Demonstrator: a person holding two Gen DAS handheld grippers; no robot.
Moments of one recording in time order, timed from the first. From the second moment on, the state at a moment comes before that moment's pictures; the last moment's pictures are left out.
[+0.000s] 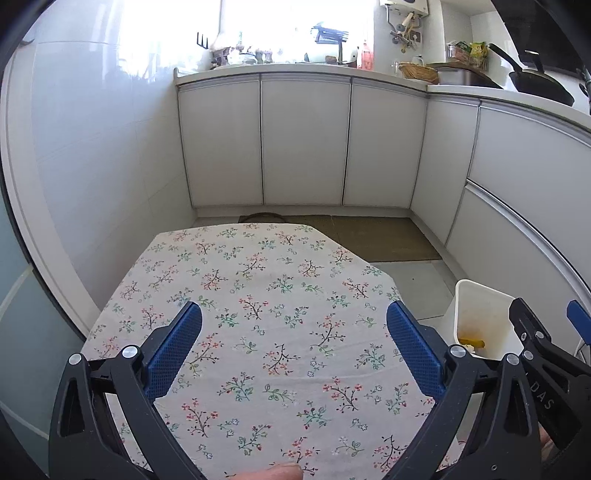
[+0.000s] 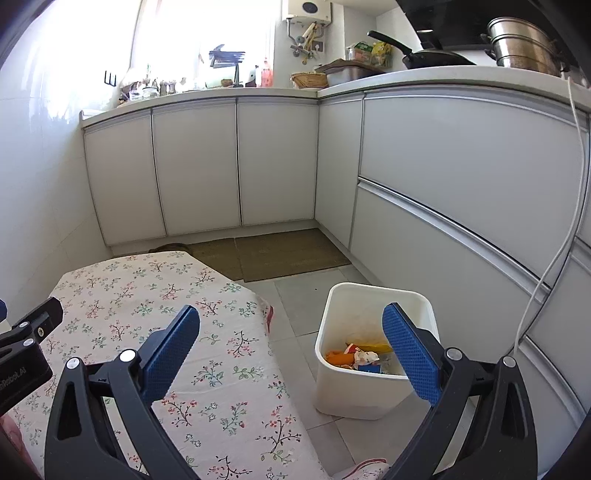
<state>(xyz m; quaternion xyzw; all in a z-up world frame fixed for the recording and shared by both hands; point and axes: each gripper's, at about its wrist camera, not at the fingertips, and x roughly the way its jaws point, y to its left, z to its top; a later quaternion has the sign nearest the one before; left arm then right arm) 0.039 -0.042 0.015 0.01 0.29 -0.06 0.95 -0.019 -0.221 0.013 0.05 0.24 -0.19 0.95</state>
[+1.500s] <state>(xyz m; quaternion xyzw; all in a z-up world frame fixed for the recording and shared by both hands) 0.083 -0.062 -0.014 0.00 0.34 -0.06 0.94 0.022 -0.239 -0.005 0.06 0.28 -0.19 0.94</state>
